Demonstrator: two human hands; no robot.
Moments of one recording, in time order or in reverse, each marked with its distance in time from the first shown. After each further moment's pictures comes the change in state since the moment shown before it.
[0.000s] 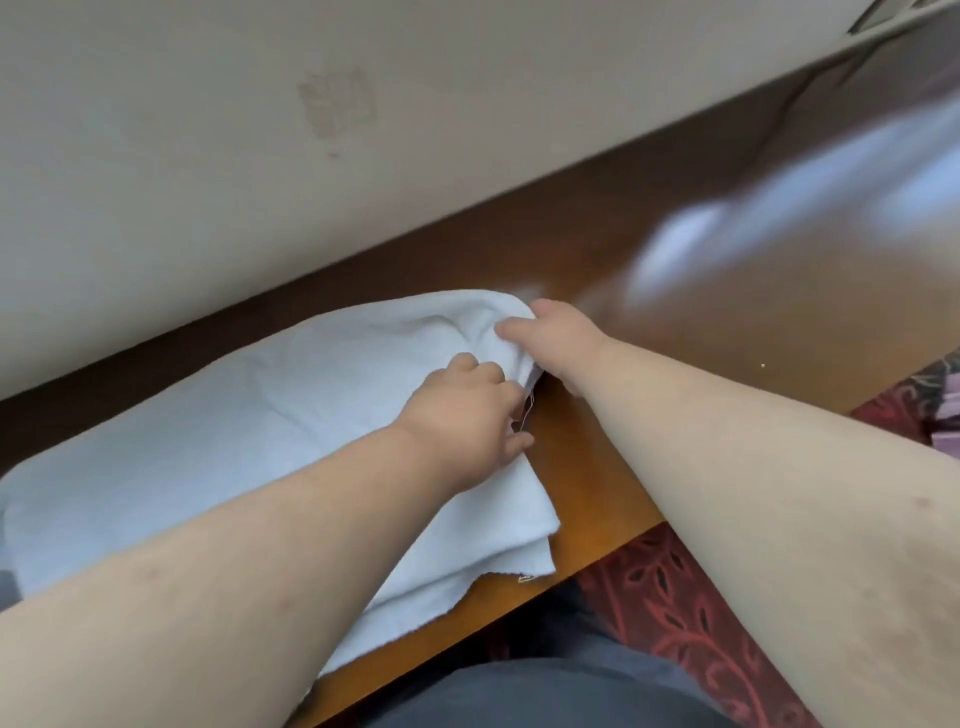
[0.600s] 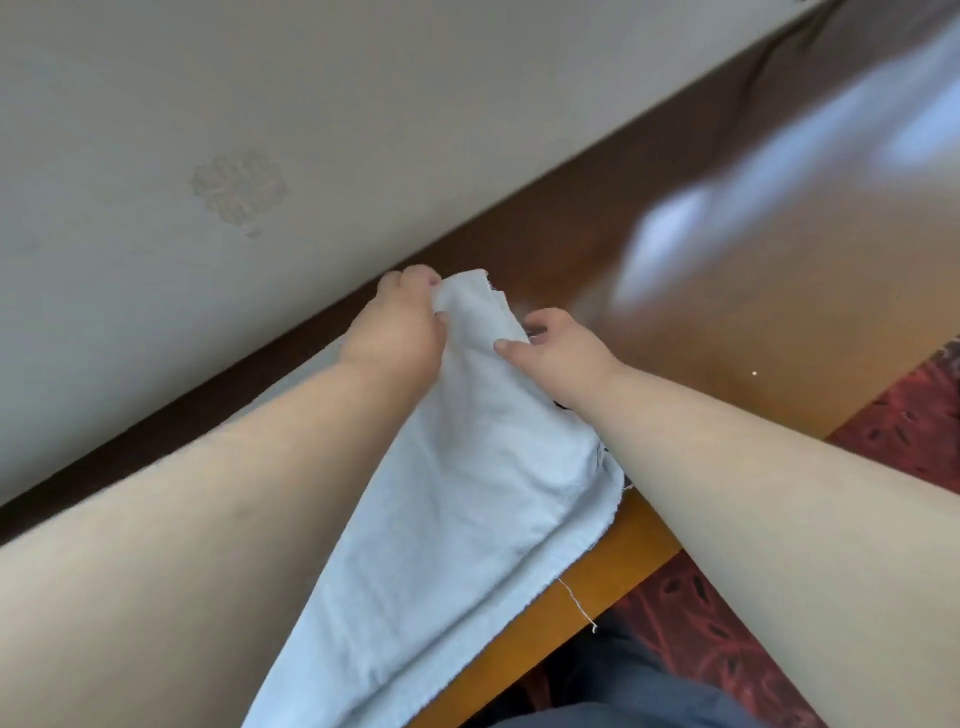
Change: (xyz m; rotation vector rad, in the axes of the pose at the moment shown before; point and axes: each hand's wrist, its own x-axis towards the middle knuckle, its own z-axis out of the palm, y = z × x) left_hand 0.104 -0.035 -0.053 -0.211 0.247 -0.364; right_hand 0.015 0.024 -0.043 0.042 0.110 -0.019
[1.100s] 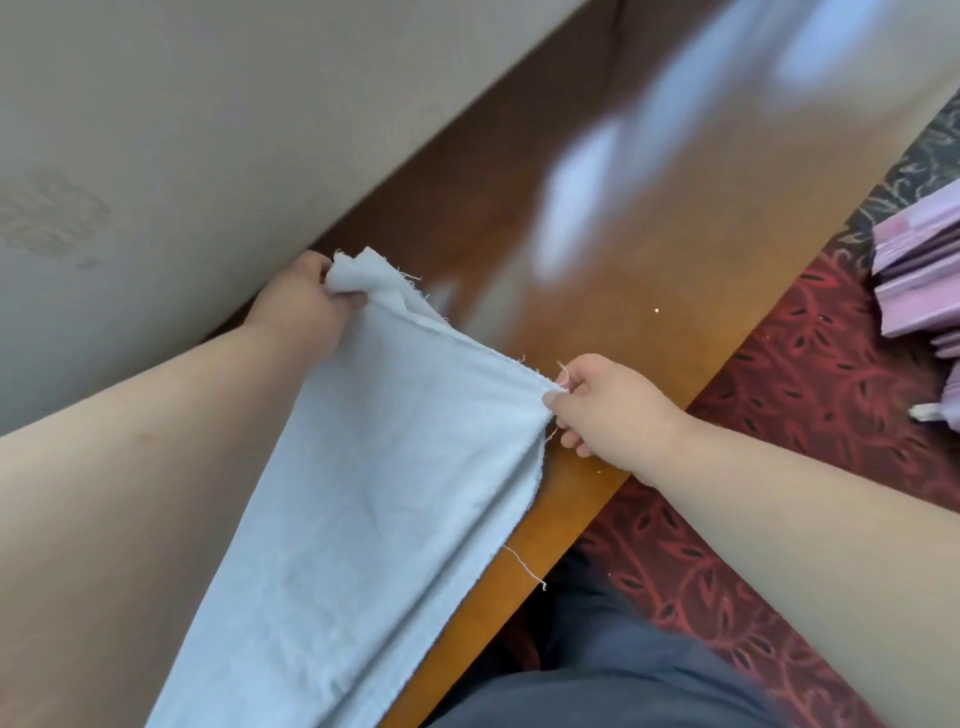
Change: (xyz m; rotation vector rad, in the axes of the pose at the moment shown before) left_hand 0.059 -0.004 0.023 -0.195 -0.090 -0.029; right_hand -0.104 0.080 -0.062 0.078 0.095 0.192
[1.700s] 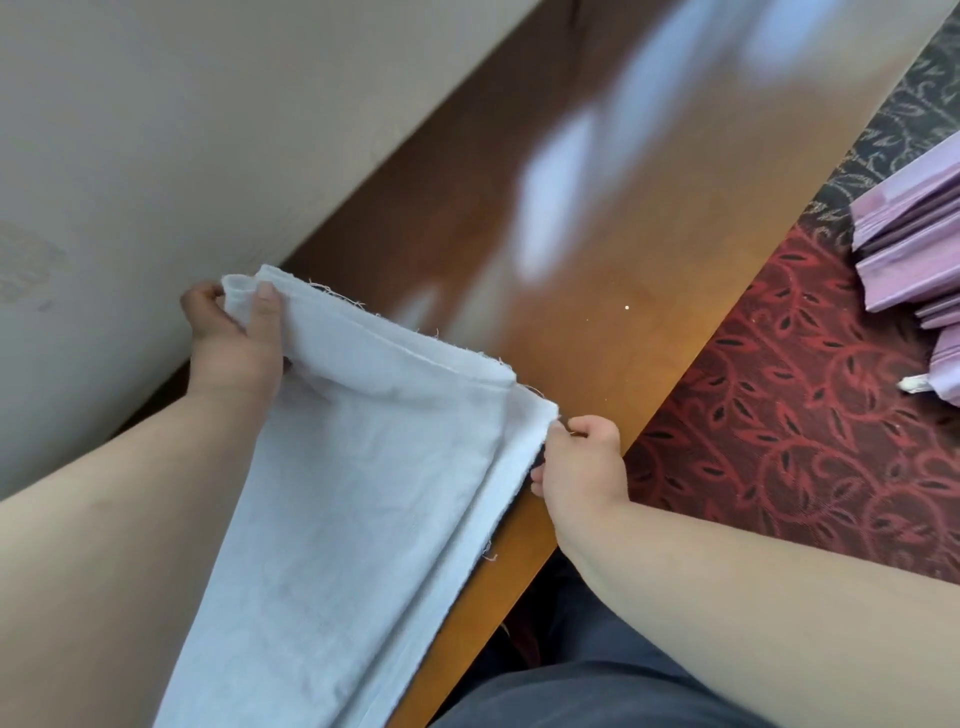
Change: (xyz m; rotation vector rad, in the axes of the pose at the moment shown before) left_hand -0.020 -0.022 0.005 -0.436 0.322 -0.063; right_hand -0.024 0.032 0.059 0.661 0.433 0.348
